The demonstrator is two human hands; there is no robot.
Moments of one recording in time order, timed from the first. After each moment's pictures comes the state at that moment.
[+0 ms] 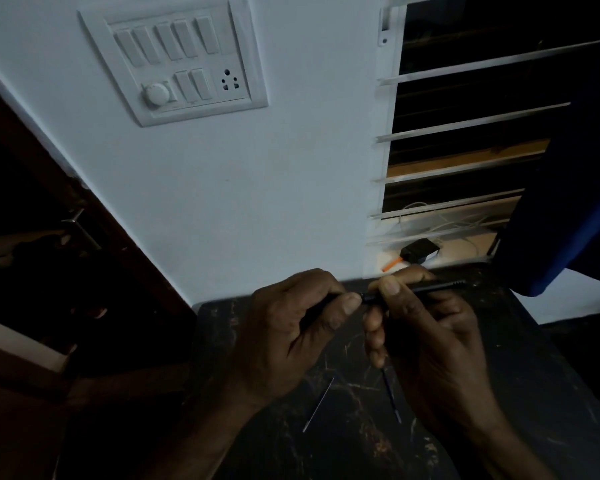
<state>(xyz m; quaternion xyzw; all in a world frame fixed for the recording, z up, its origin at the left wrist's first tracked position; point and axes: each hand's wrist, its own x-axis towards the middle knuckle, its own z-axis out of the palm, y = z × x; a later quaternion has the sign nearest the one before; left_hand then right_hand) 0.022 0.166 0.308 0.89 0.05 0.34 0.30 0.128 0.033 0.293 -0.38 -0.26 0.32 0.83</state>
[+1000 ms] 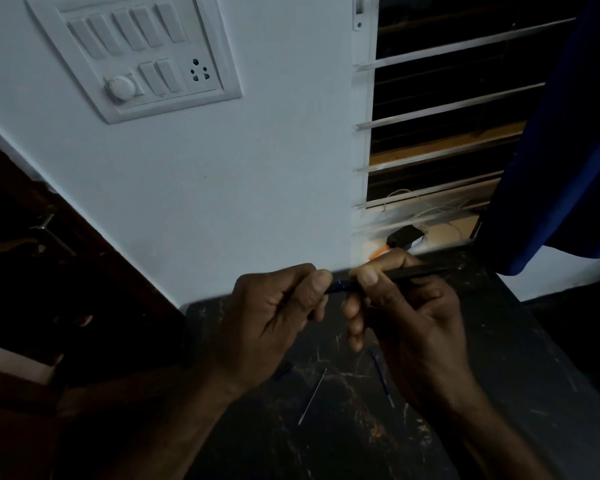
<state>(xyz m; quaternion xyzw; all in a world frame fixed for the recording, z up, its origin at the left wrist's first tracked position) 0.023 0.172 0.308 0.85 0.08 0.26 0.44 0.130 0.039 0.290 -0.40 -0.30 0.28 0.82</state>
